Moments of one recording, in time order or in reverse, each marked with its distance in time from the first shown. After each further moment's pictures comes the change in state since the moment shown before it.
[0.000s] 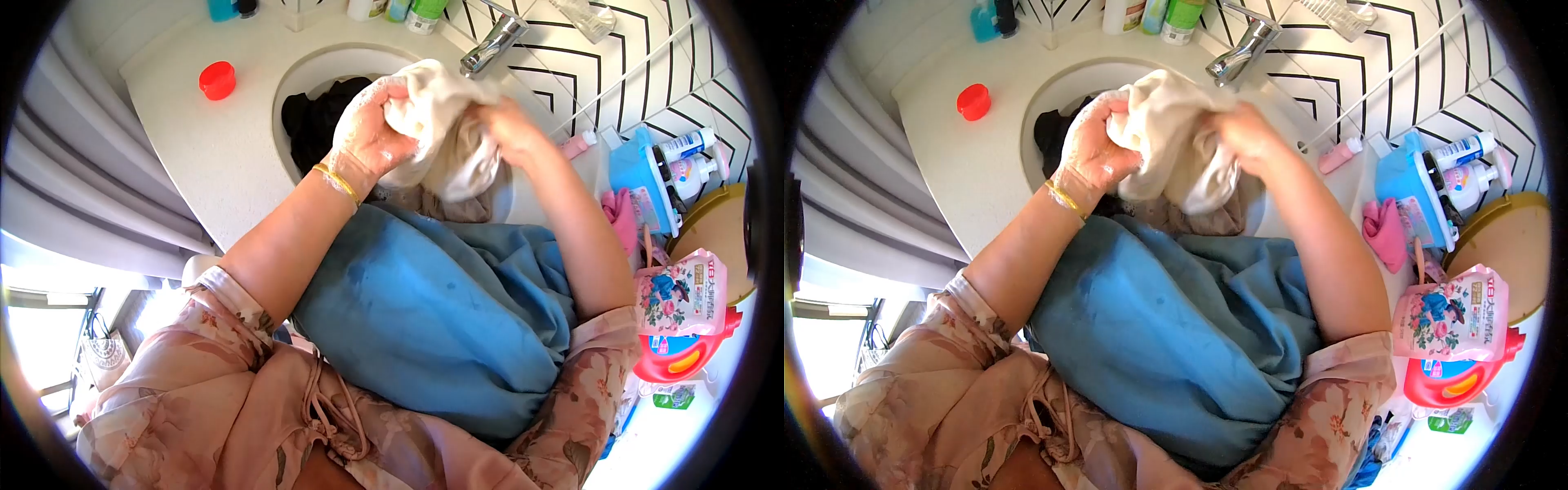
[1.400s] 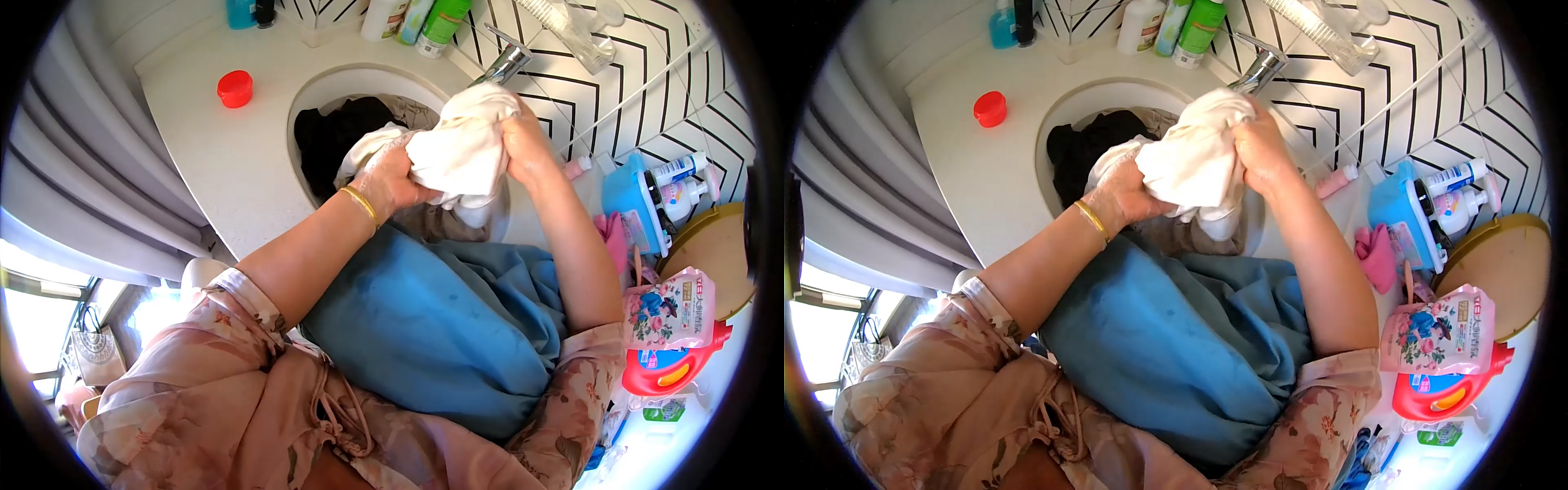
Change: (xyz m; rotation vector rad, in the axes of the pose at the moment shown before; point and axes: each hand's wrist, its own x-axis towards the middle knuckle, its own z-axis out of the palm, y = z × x) left_hand 0.014 -0.017 -0.030 0.097 0.283 -0.175; right_hand -0.010 -0.029 0.015 0.411 0.242 -0.282
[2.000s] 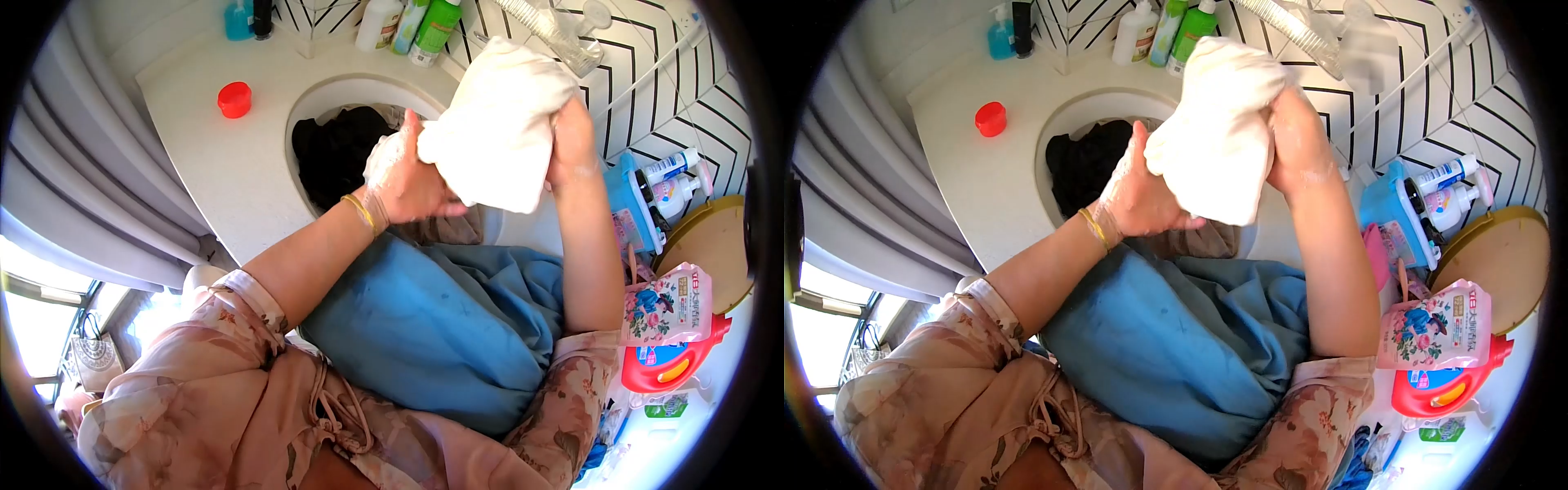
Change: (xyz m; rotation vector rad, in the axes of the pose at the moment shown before) left_hand -0.023 -0.013 0.025 0.337 -0.462 -0.053; right_hand -0.050 -0.084 0.019 0.228 -0.157 -0.035
